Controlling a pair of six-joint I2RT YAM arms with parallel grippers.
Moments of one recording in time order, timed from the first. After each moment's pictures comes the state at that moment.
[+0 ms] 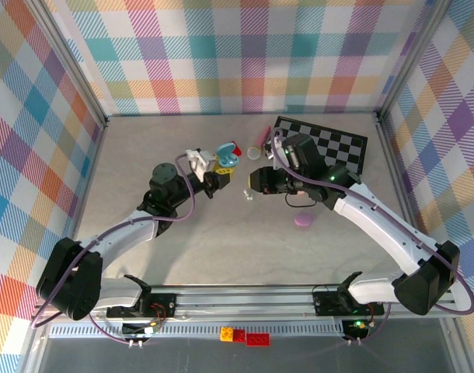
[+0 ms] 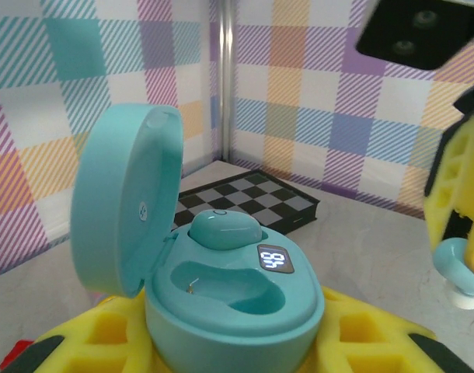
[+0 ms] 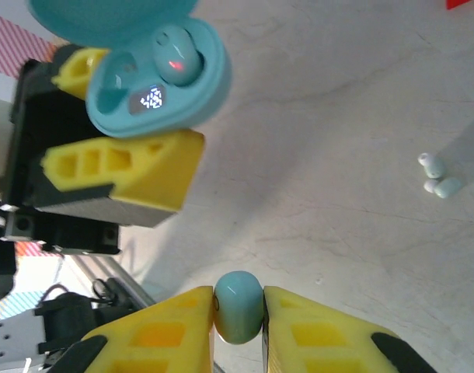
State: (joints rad) left arm -0.50 1.29 0.68 0.62 0.48 0.01; right arm 0.69 1.30 1.29 -0.65 -0.35 0.56
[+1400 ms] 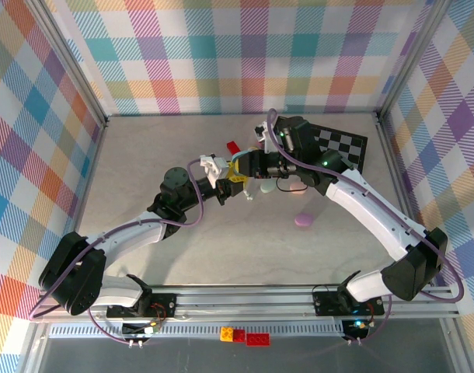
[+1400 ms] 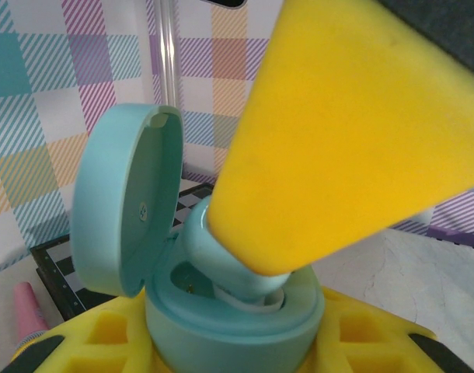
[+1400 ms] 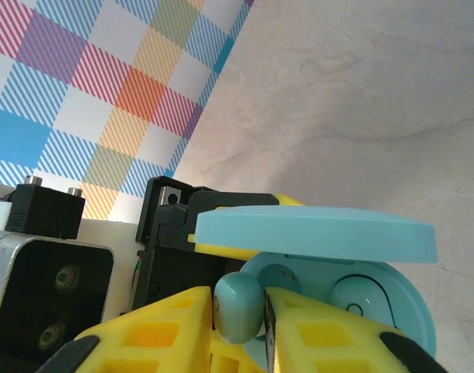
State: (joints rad) left arm -0.61 1.33 0.69 0.68 0.49 -0.01; right arm 0.66 1.42 1.43 -0.59 -0.48 0.58
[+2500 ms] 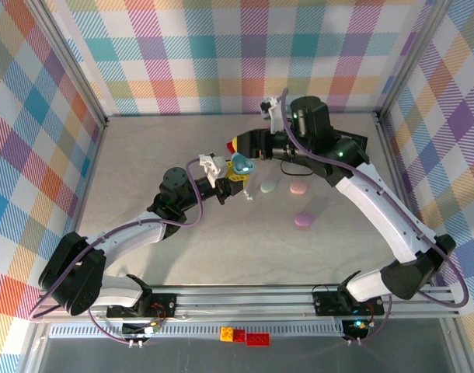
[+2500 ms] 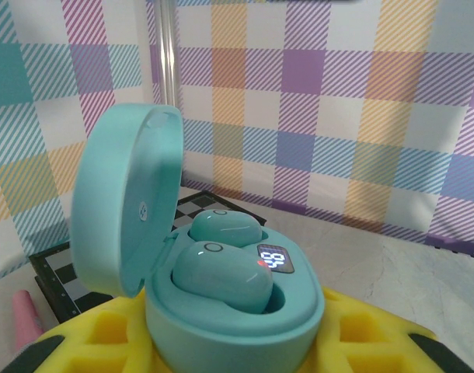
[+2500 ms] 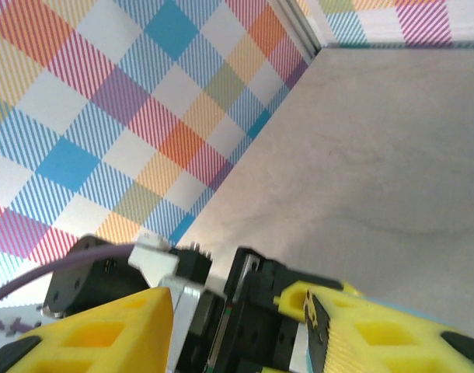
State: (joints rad) left arm -0.61 1.32 0.69 0.70 0.49 -0.02; right arm 0.64 1.44 1.66 -0.61 -0.47 0.47
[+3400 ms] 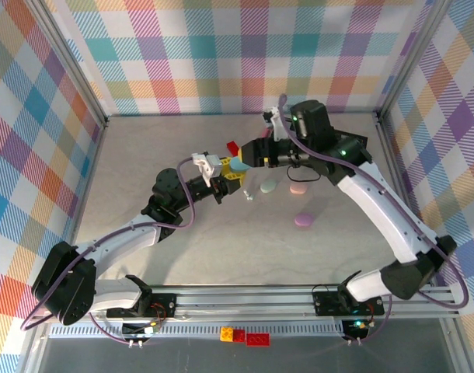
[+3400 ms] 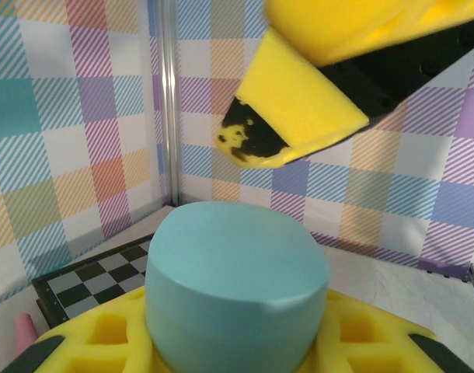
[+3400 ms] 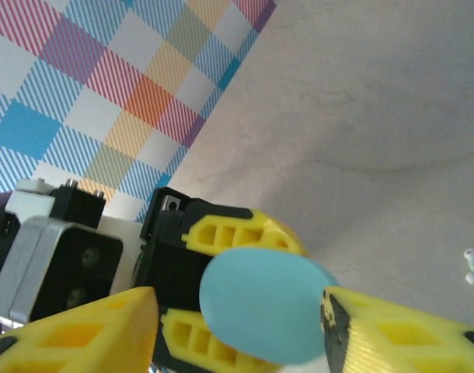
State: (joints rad) left arm -0.61 1.25 0.69 0.69 0.48 -0.06; right arm 0.60 1.39 1.61 -0.75 -0.48 0.48
